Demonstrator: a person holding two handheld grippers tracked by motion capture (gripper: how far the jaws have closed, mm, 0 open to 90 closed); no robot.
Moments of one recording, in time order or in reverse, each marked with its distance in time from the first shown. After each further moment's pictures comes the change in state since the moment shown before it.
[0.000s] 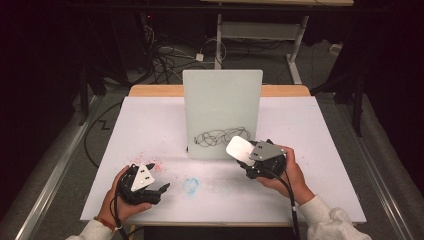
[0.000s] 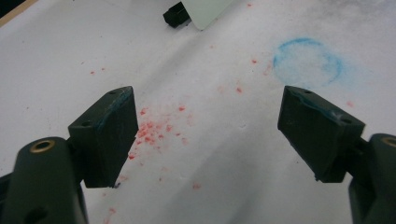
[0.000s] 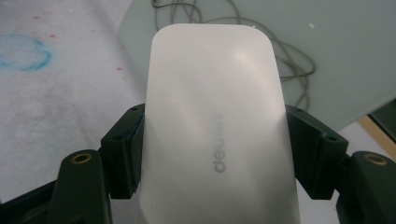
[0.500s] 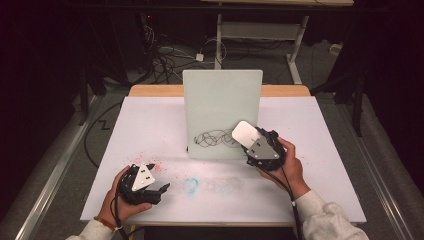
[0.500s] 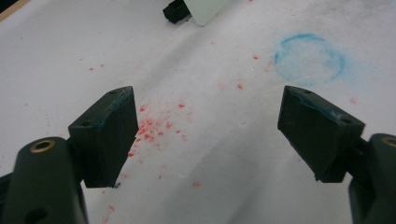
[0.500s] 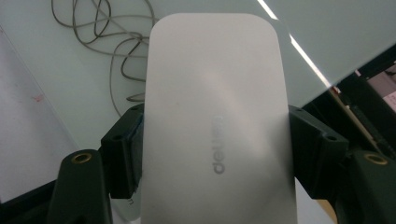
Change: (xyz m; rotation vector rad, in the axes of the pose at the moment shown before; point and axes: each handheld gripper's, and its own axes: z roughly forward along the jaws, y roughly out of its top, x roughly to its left) left arm 0.000 0.000 0.002 0.016 -0.003 0.002; right arm -0.003 -0.002 0.019 -0.026 -0.331 -0.170
